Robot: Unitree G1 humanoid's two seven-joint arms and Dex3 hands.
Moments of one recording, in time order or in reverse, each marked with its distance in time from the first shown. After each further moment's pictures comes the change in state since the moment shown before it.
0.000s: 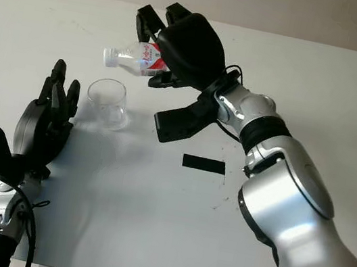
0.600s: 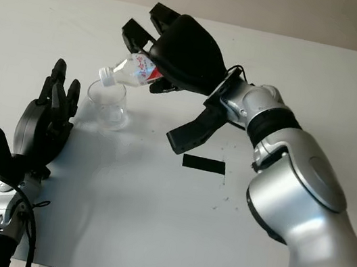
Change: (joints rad) left arm 0.000 0.000 -0.001 0.004 -0.001 -0.010 -0.006; right arm -0.060 -0.043 0.161 0.000 -0.172 -0.039 -0.188
